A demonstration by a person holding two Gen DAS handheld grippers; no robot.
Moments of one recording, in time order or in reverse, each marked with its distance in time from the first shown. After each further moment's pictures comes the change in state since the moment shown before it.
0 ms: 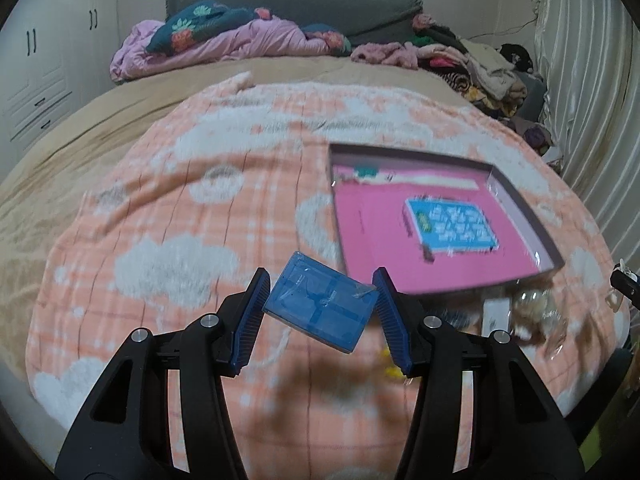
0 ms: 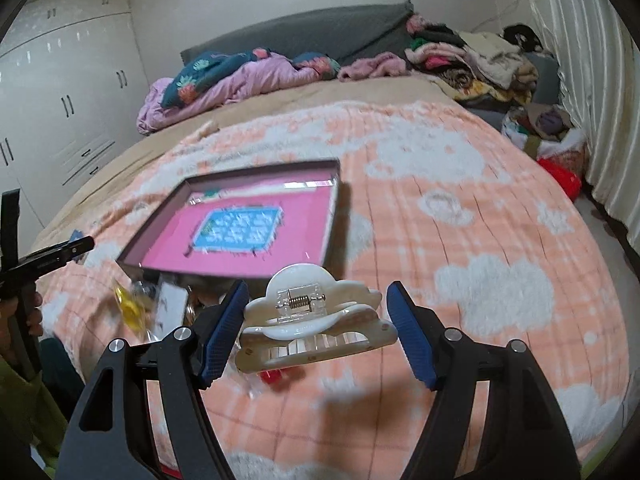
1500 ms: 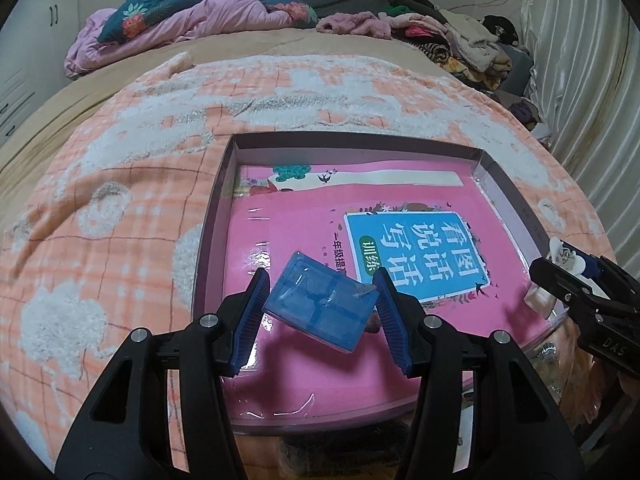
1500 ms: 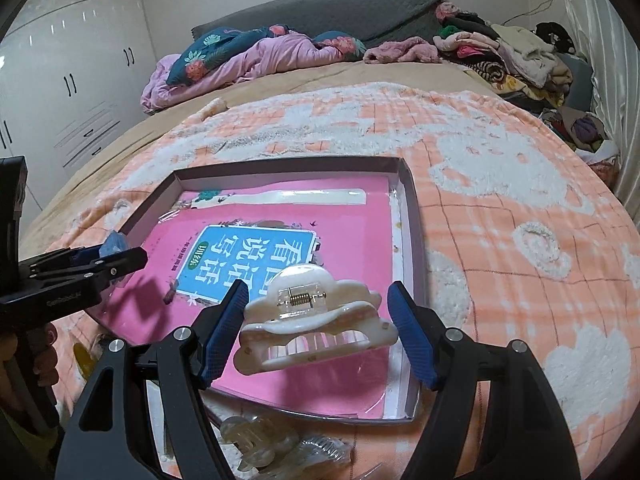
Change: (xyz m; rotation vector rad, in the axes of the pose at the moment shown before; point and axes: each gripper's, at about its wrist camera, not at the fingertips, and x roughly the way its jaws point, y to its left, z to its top) left arm 0.099 -0.068 0.036 0.043 0.105 -0.073; right arm 0.134 0.037 0.039 -0.038 0.080 0.033
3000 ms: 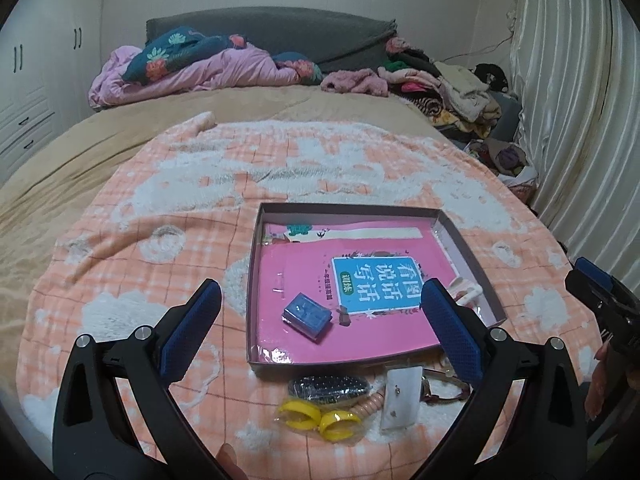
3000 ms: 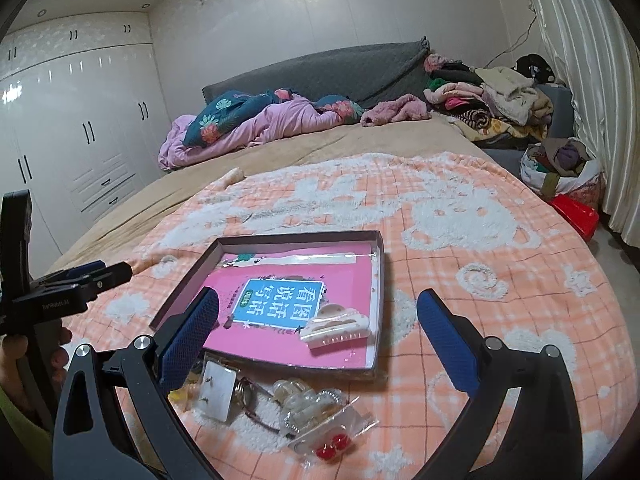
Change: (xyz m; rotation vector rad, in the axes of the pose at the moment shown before) left arm -0.121 -0.009 -0.002 -0.023 -0.194 0.005; right arm -0.141 0.002 -0.003 0.033 -0.225 0.027
